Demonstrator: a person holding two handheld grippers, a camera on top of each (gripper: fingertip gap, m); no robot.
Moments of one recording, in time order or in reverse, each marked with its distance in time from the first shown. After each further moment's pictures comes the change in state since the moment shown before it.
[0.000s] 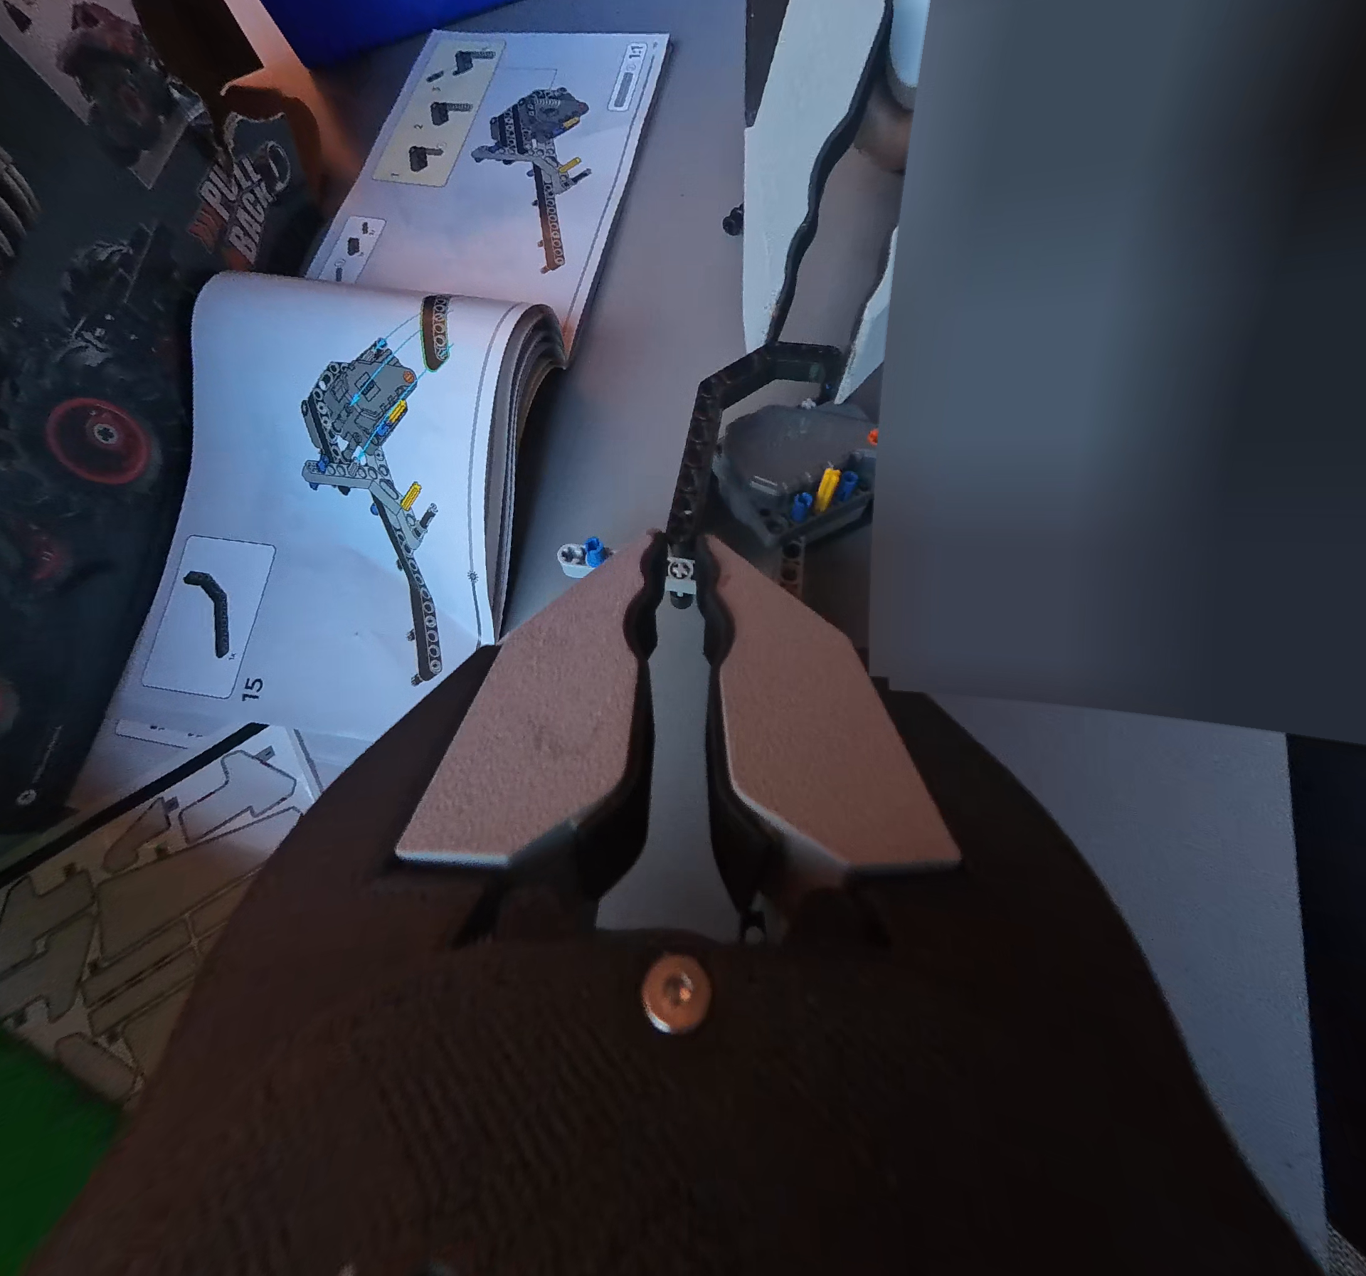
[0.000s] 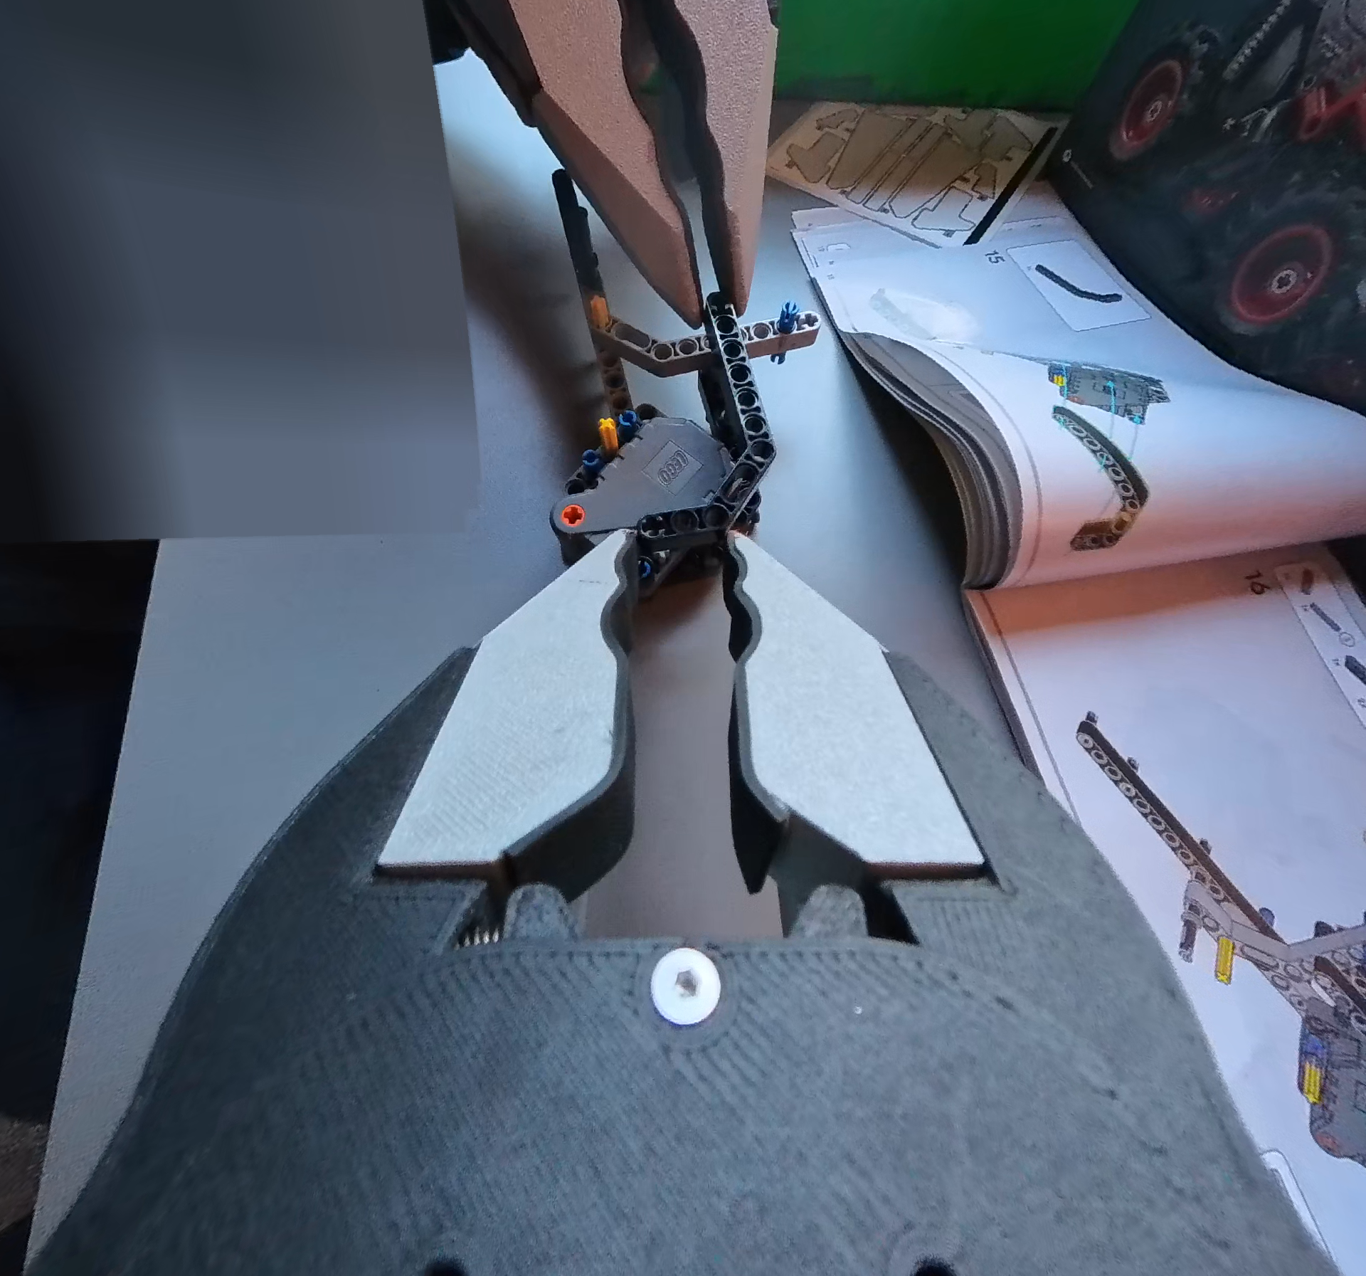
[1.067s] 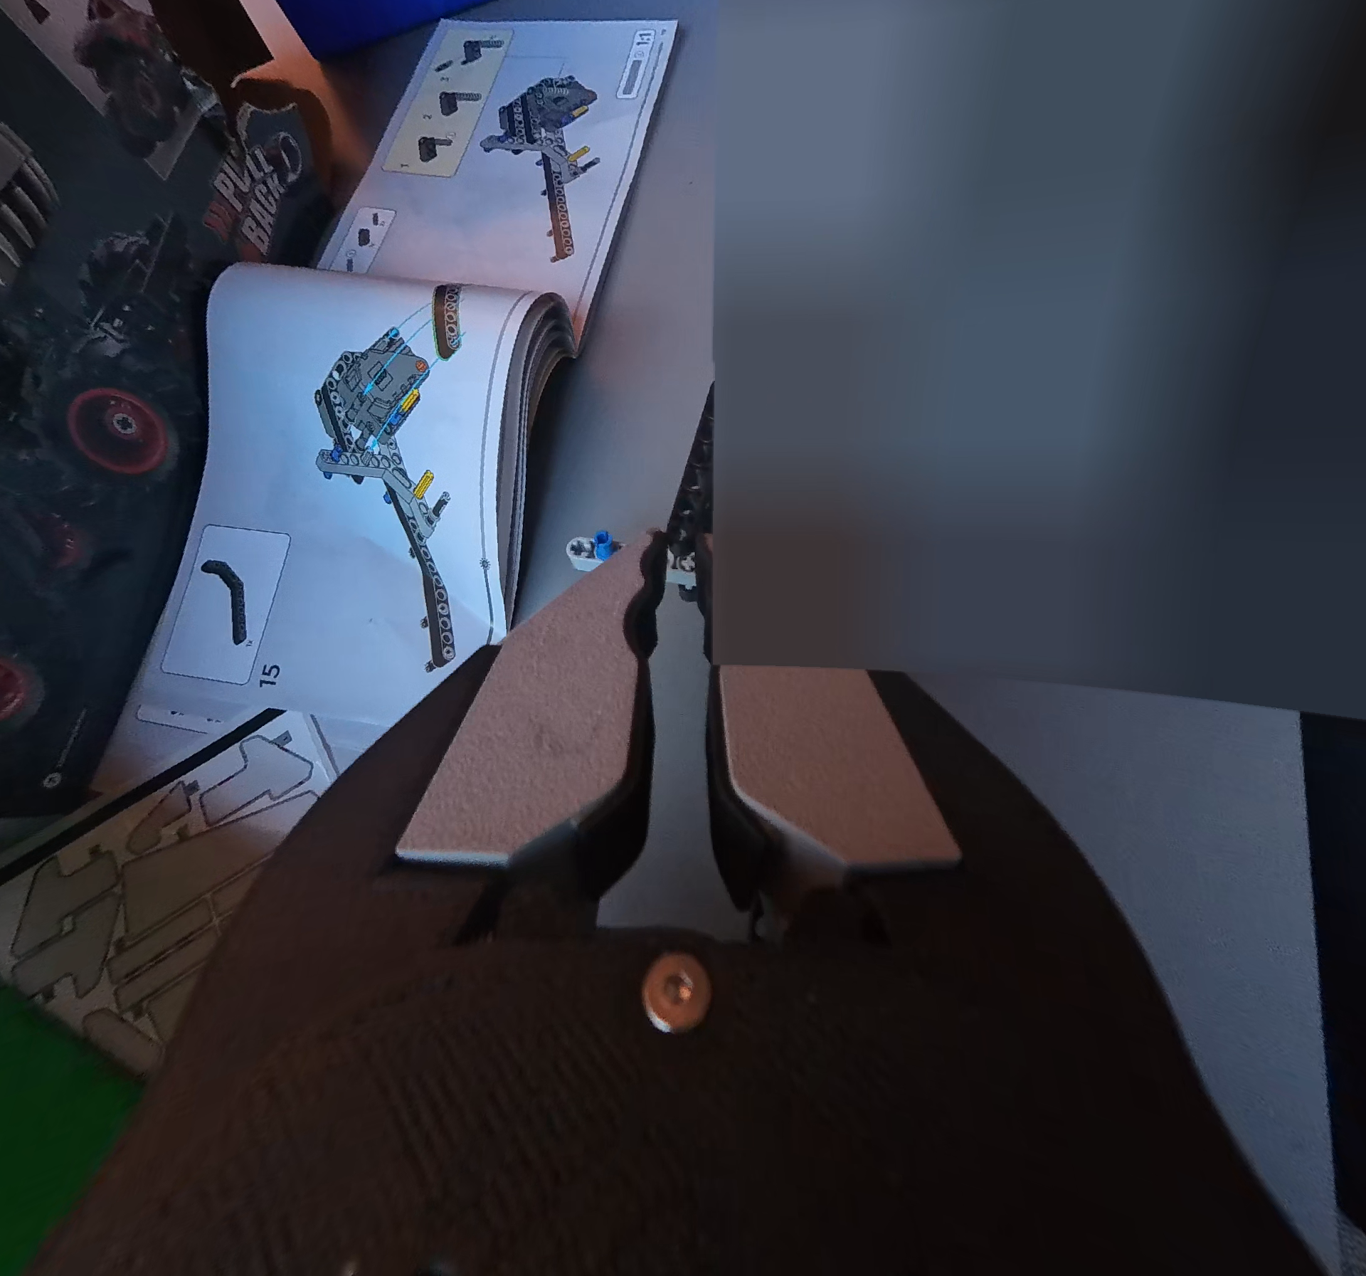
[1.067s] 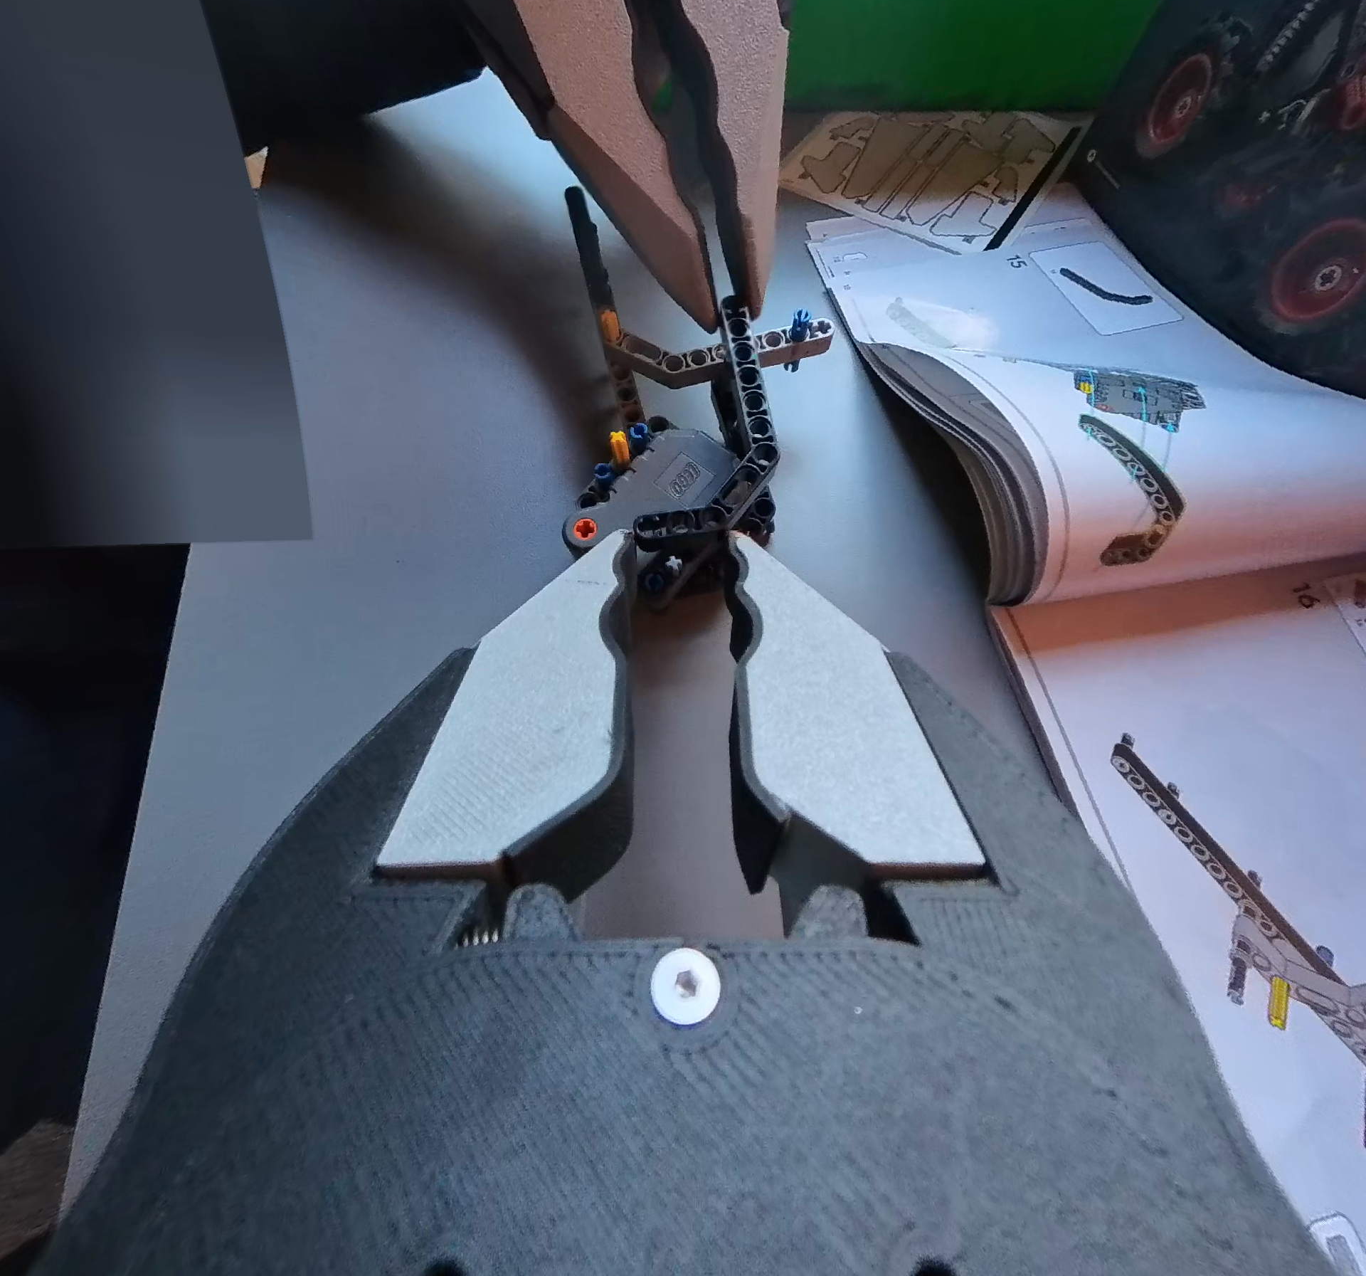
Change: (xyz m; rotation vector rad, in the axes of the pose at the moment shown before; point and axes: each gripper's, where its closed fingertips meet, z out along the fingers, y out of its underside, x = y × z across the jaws) left arm -0.003 0.003 -0.003 -0.010 -0.010 0.008; right arm -0.003 -0.003 0.005 0.015 -0.031 0.031
